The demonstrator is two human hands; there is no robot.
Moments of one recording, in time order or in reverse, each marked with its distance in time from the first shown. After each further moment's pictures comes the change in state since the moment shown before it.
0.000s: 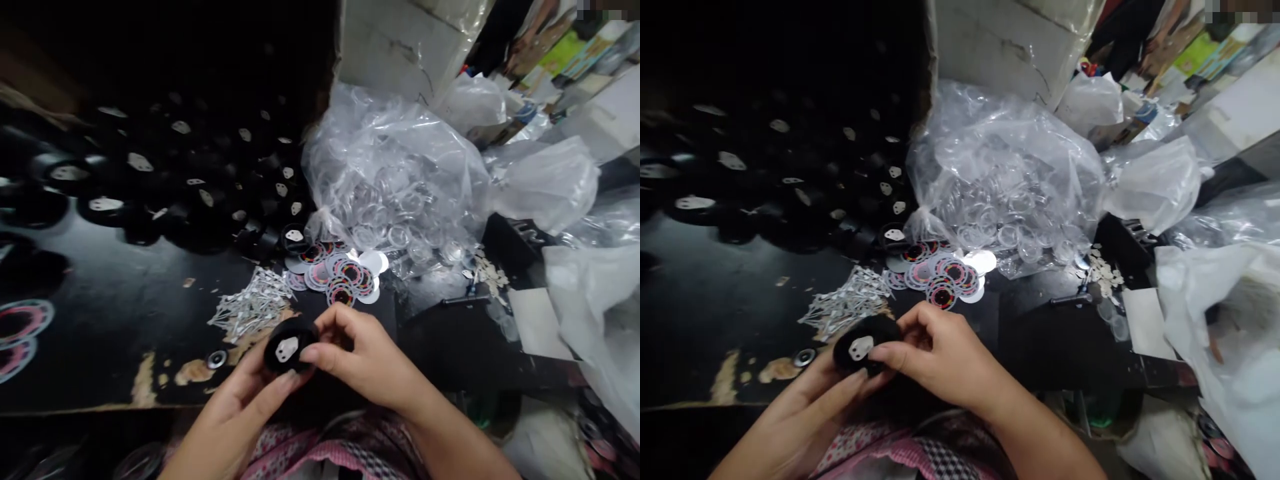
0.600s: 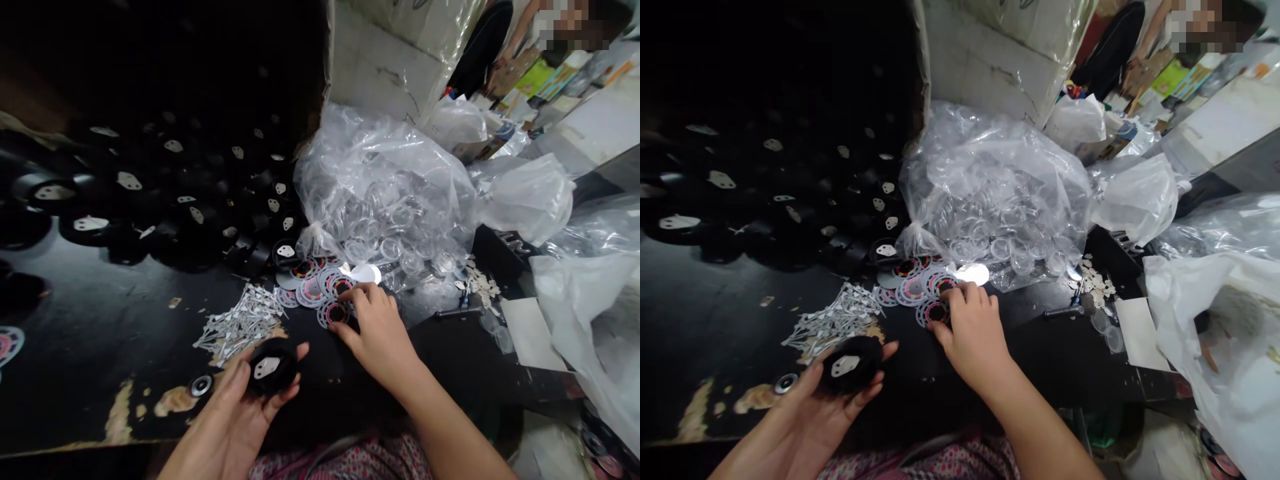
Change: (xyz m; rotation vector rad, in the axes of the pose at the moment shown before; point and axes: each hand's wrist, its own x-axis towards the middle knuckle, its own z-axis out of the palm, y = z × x) left_hand 0.005 0.013 0.022 -0.353 0.181 -0.188; right_hand 0.018 0.019 -0.028 -0.997 0.349 -0.079
